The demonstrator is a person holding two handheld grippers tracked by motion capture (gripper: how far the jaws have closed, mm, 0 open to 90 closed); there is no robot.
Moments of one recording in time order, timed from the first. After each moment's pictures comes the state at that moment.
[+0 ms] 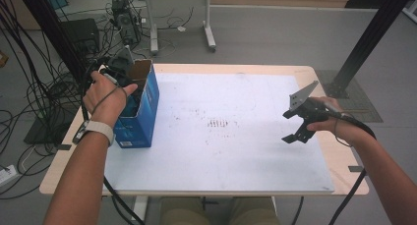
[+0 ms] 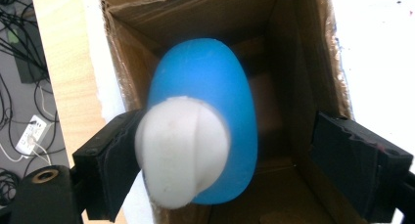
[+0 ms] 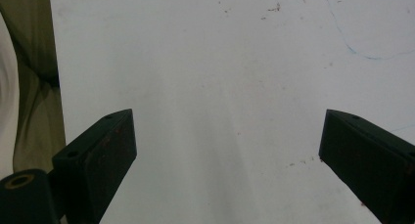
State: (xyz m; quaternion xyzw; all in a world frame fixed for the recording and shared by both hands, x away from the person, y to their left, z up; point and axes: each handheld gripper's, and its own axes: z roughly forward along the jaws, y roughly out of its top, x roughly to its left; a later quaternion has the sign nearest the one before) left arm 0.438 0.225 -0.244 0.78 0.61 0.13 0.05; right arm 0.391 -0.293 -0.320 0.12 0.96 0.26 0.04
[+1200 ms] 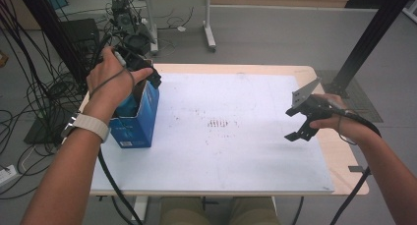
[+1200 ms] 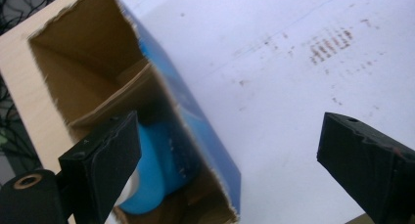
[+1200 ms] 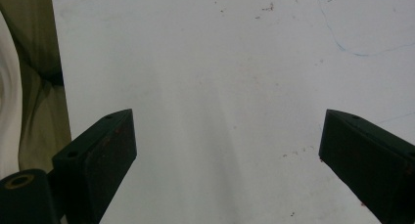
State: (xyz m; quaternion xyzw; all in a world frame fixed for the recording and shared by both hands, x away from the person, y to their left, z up) left arm 0.419 0.158 -0.170 0.87 0.46 0.14 0.13; right arm 0.389 -0.296 -0.307 0.13 0.96 0.25 0.04
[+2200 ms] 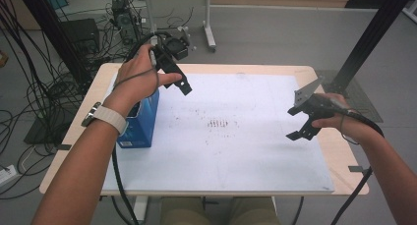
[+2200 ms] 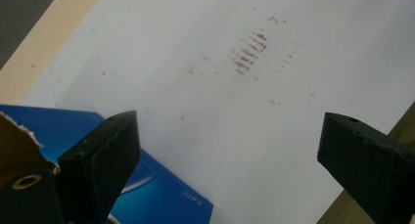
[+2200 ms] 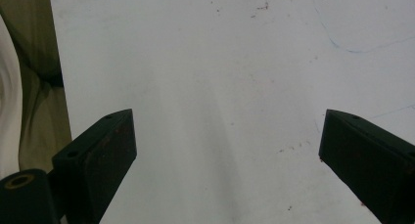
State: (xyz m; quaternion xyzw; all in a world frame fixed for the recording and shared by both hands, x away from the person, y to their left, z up) left arm 0.421 0.090 -0.177 0.94 0.29 0.09 0.14; right arm 0.389 -0.300 -0.304 0.14 0.96 0.25 0.04
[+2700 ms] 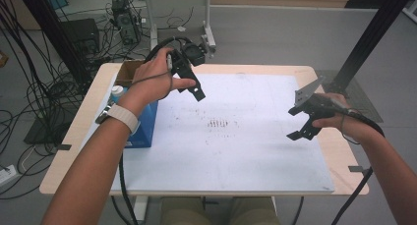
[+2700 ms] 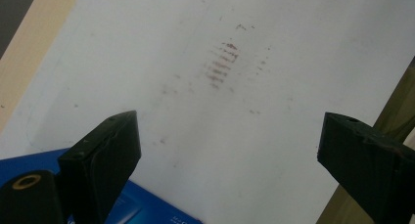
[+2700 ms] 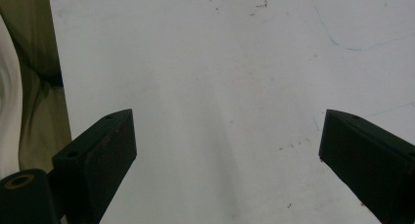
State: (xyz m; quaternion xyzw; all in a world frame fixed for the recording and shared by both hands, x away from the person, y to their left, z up) left arm 0.421 0.055 -0.188 0.96 0.23 0.08 0.14; right arm 0.390 -0.302 -0.304 0.14 0.96 0.25 0.04
